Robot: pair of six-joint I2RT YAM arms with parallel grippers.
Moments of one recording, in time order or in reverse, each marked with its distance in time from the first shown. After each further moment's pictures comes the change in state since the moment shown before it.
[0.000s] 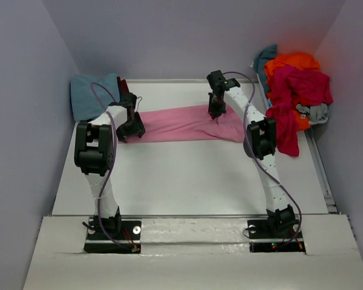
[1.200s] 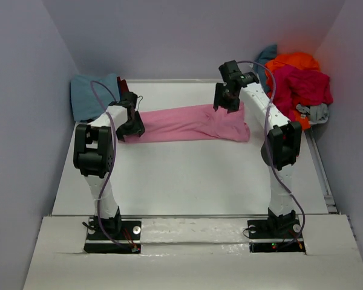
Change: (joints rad) left arm -0.016 -0.024 -0.010 -0.005 -0.026 0.010; right arm -0.011 -0.368 -0.270 0.054 0.015 -0.002
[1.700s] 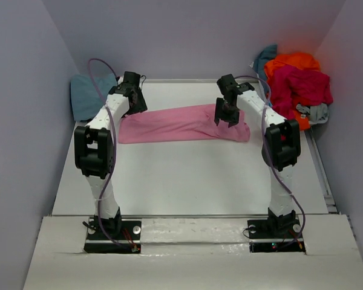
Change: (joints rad) left arm -0.045 -0.025 0.252 -0.011 -0.103 0.018; right arm 0.005 -0.054 -0.278 0.035 -0.008 0.032
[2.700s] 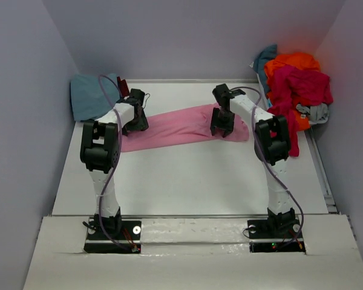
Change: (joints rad) left arm 0.000 0.119 -0.145 0.051 -0.010 -0.014; right arm 0.000 0.155 0.006 0.005 -0.084 0.074
